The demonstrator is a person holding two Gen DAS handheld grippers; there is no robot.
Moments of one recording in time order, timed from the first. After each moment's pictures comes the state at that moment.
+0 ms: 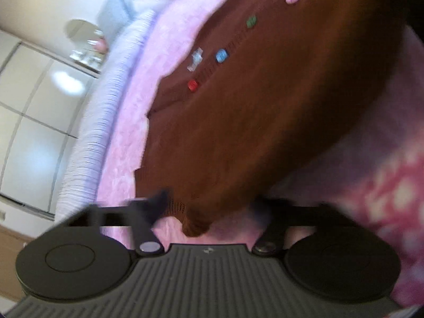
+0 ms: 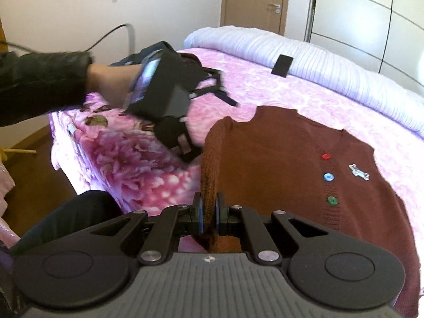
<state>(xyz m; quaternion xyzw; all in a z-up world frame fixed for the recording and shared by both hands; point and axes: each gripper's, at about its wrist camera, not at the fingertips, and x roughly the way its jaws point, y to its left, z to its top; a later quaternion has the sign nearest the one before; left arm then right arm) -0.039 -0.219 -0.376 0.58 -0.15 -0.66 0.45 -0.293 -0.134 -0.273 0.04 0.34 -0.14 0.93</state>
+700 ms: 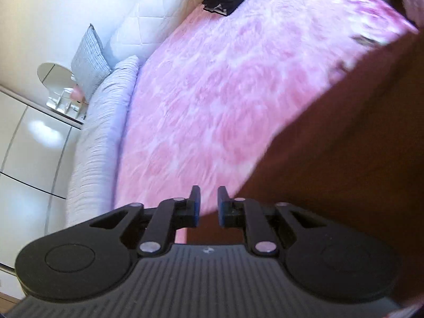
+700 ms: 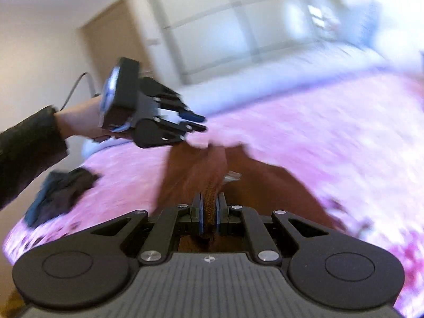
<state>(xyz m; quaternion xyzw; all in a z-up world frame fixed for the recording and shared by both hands) -0.224 -0.483 -0.310 0.54 -0.18 -0.72 0.40 -0.471 -0.294 -0.291 0.27 0.13 -0.37 0.88</state>
